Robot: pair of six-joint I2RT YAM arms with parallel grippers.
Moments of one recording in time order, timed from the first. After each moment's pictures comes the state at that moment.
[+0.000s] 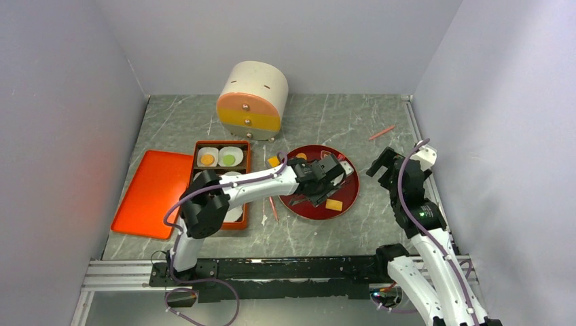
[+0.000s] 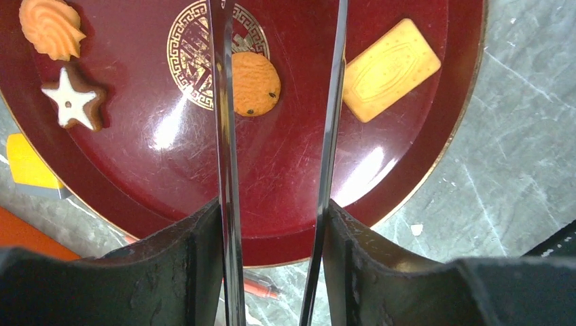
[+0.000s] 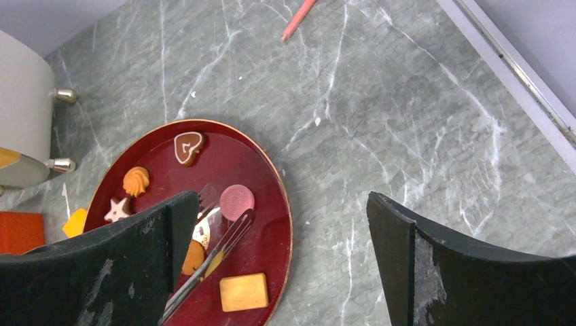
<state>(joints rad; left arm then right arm) -1.11 2.00 1.66 -0.71 -0.20 -0.09 0.21 0.63 0.71 -0.54 0.43 0.54</state>
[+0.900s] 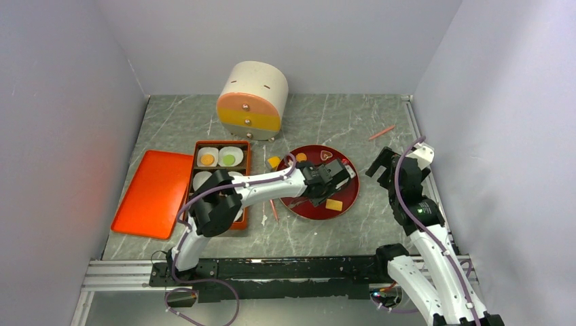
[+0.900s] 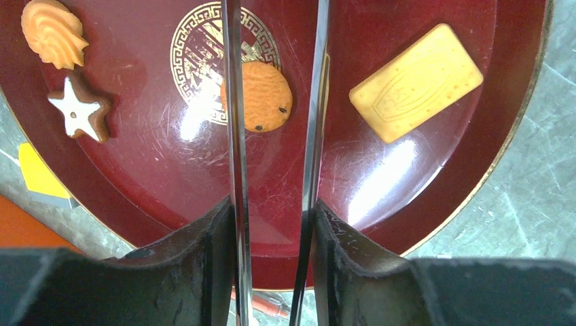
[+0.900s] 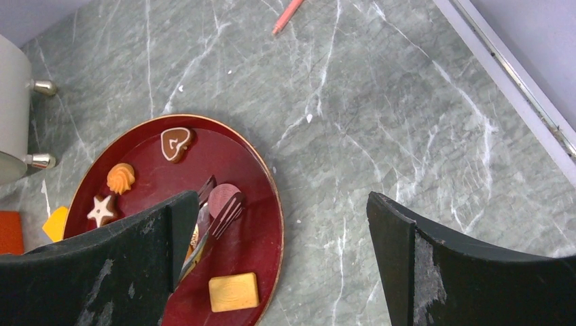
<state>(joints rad) -1.12 2.09 1.71 -0.72 -0.27 -0.07 0.21 0.66 0.71 -0.54 0.44 0.52</state>
